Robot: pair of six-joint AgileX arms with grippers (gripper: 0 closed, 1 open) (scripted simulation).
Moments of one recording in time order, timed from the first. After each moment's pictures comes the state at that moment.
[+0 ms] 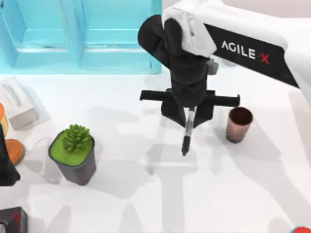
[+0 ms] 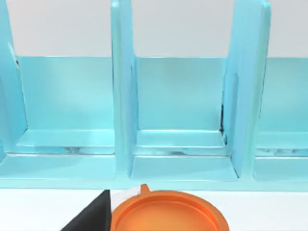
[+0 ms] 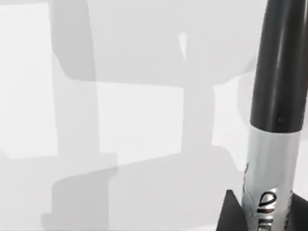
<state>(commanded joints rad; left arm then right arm) 0.00 0.00 0.00 0.00 0.00 0.00 0.67 2.34 2.02 -1.30 0.10 0.87</state>
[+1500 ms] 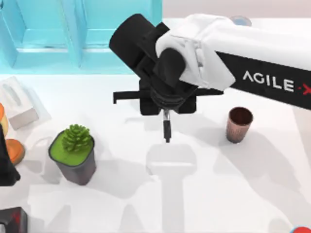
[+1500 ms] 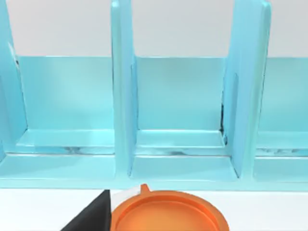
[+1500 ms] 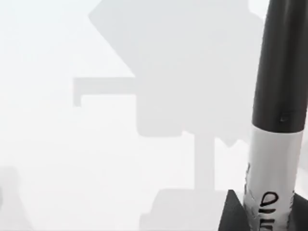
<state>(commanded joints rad) 0.00 0.00 0.00 0.00 0.00 0.00 0.83 2.05 1.70 -0.87 0.35 0.73</state>
